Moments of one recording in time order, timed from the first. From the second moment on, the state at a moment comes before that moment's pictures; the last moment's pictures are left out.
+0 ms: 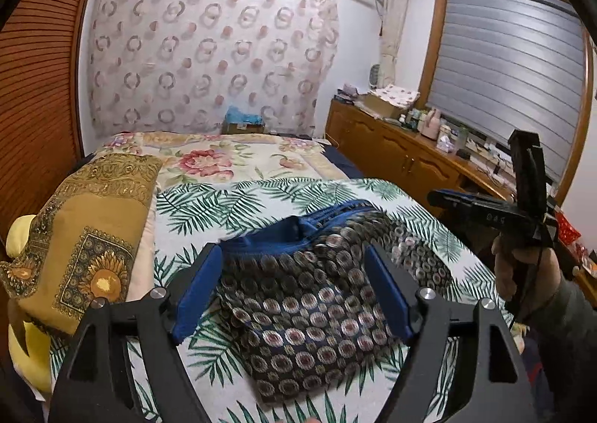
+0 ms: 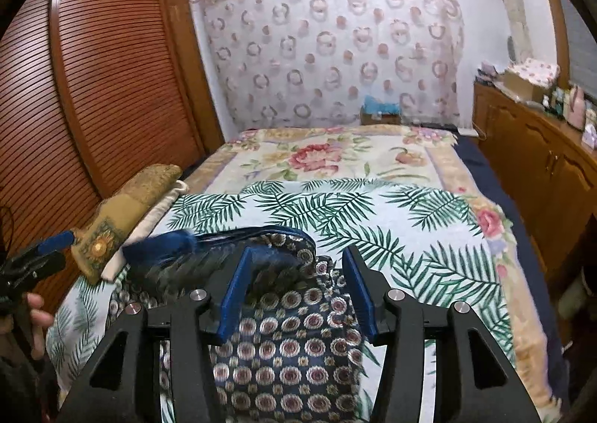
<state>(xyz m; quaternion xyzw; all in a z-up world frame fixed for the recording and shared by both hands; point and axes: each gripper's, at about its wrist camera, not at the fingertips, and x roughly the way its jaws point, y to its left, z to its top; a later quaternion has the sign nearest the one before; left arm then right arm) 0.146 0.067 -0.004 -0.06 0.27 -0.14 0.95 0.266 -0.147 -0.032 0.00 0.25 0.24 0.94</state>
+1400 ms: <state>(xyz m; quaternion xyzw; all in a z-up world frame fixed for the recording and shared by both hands) 0.209 0.057 -0.105 0.01 0.43 -0.07 0.90 0.332 -0.126 -0.081 -0.07 0.32 0.21 0.92</state>
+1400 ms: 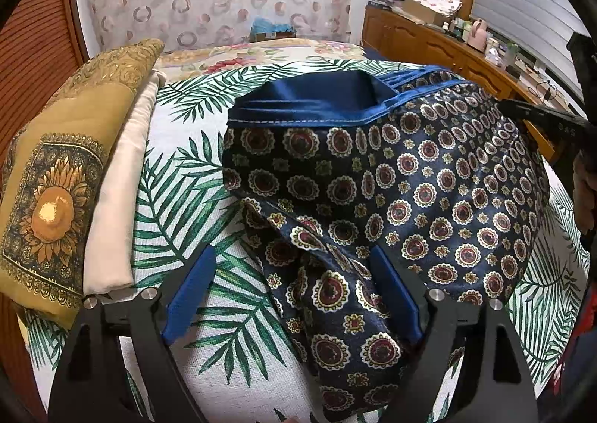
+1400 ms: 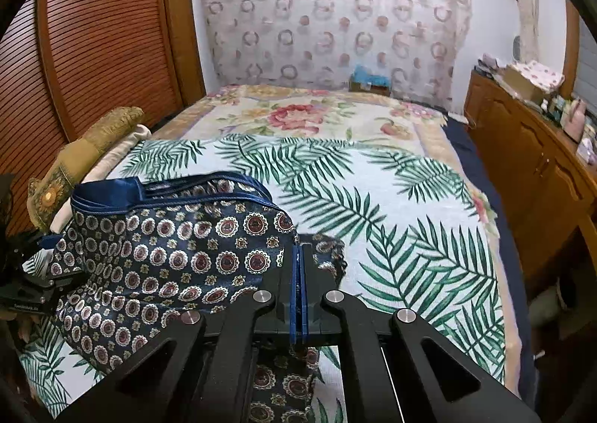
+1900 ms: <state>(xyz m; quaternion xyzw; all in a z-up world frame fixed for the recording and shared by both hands) 0.210 0.057 -0.104 0.01 0.43 -0.07 0.90 0.319 -0.132 -0.079 -0.07 0.31 0.20 0.93</state>
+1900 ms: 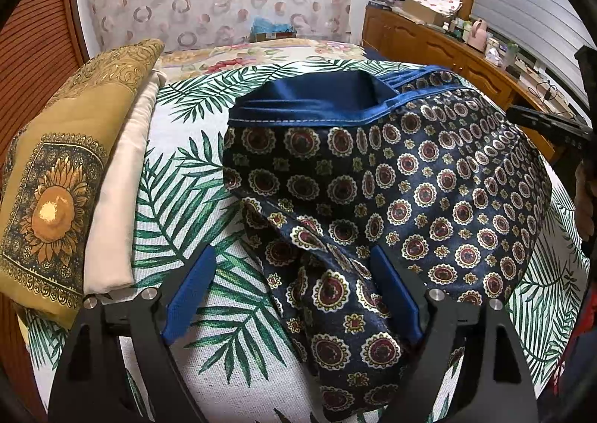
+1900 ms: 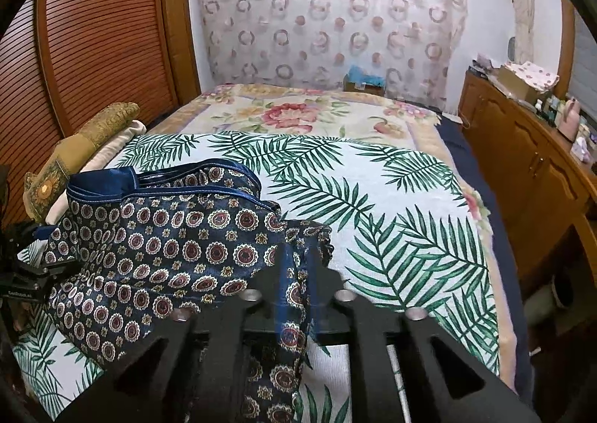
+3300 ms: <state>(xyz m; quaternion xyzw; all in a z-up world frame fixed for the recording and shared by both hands) 0.271 0.069 -0.095 -0.06 0.45 -0.13 0.88 0.356 -0.135 -0.116 0.00 0.38 0.30 0.87</state>
